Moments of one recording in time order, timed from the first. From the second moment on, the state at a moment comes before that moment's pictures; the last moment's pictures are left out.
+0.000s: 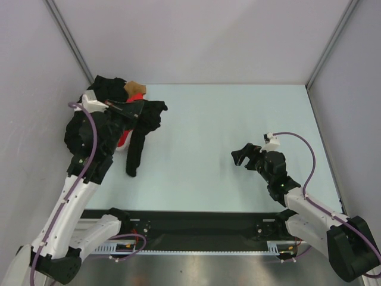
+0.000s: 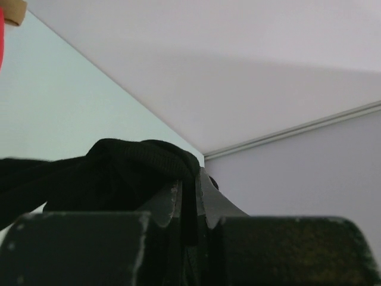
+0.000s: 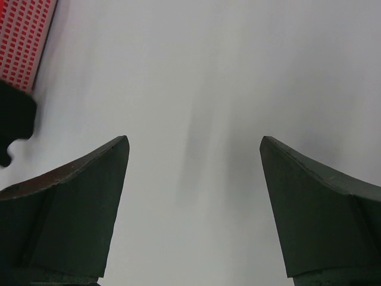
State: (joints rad) left arm -0.33 0.86 1.10 -0.28 -0.18 -1.05; right arm 0.41 0.93 0.28 0.35 0.02 0.59
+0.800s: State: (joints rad) left arm -1.04 1.40 1.52 -0.31 -0.57 -0.63; right arm 0.41 0.92 0.28 0.35 0.03 0.59
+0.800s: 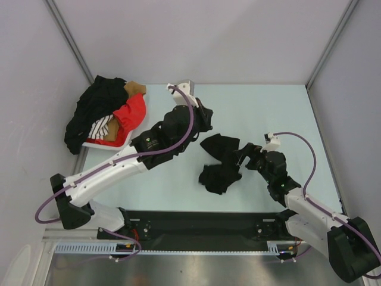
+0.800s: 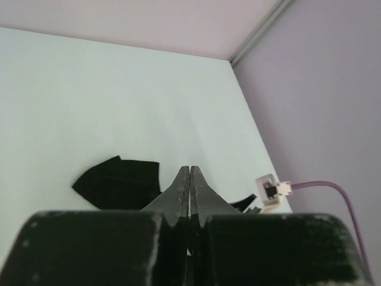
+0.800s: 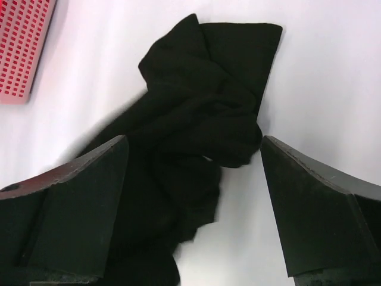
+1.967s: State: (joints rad) left arm 0.00 1.23 1.33 -0.66 -0.49 -0.62; right arm 0.76 1.34 1.03 -0.28 0.16 0.48
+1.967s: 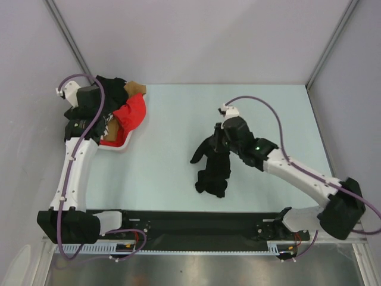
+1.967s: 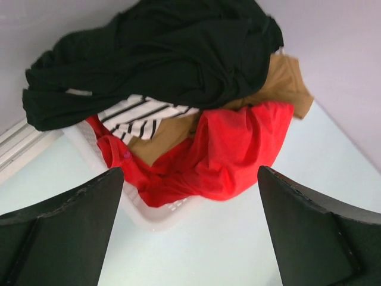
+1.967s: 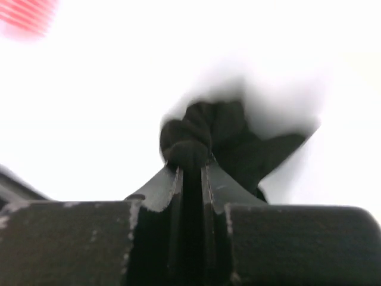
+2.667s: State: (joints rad) left arm 0.17 2.14 2.08 -0.72 -0.49 -0.68; right arm 0.81 0.97 1.29 -0.49 -0.07 0.34
